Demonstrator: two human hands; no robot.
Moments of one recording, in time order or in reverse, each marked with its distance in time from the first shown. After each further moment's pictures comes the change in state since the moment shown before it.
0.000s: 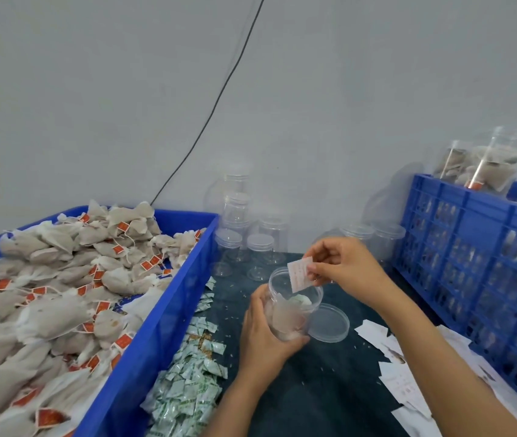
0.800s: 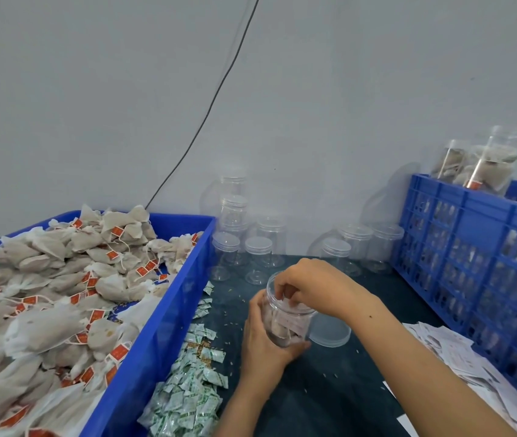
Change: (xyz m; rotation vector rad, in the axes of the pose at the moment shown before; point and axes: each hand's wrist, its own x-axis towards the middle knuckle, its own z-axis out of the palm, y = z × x) left_hand 0.002 -0.003 0.001 -0.113 -0.012 -0.024; right_hand 0.022 0.001 0.034 -0.947 -0.373 -0.215
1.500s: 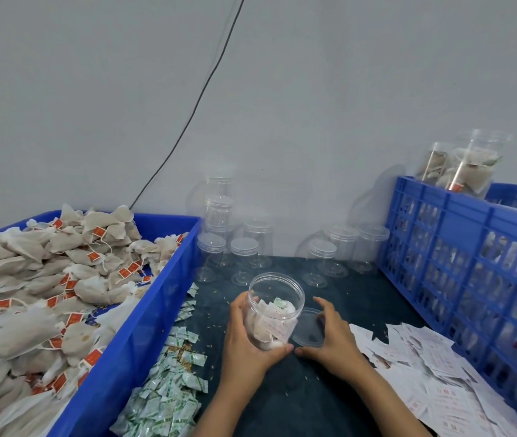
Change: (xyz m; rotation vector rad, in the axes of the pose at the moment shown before) left_hand -0.001 -0.003 0.001 -0.038 -0.003 0.034; right_hand -0.051 0.057 0.122 0.639 0.236 0.536
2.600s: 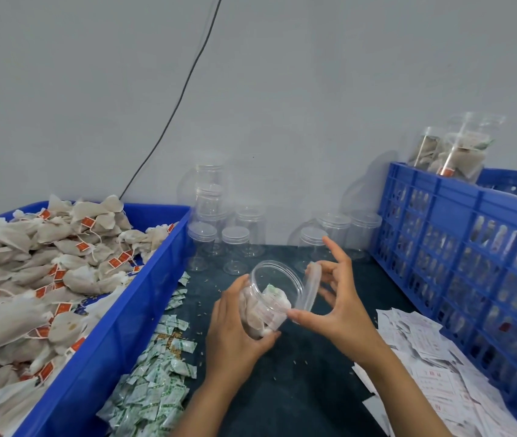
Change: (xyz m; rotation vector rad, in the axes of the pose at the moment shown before) left_hand -0.005 0.004 -0.003 0.372 0.062 0.214; right_hand -0.036 -0.043 -0.045 0.501 0.111 -0.424
